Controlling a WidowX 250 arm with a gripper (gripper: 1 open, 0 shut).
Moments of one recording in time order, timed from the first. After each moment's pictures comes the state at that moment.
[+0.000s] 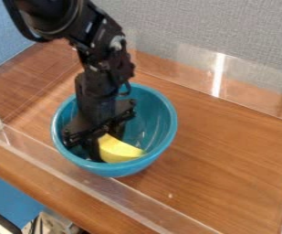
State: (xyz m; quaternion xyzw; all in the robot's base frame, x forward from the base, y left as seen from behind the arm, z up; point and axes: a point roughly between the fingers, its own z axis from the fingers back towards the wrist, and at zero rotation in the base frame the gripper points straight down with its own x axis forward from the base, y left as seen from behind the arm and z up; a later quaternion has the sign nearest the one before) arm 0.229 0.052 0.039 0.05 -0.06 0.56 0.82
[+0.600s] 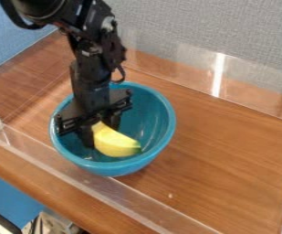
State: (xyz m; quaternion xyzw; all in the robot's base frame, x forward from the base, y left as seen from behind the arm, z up) arm 0.237 0.057 0.050 0.03 -0.06 0.53 0.84
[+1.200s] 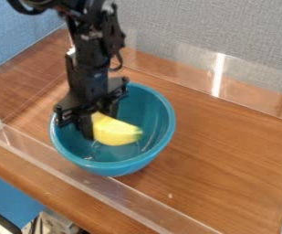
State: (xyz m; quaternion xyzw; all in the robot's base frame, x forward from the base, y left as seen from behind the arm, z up) arm 0.236 0.058 0.066 0.04 -0.04 0.59 0.81
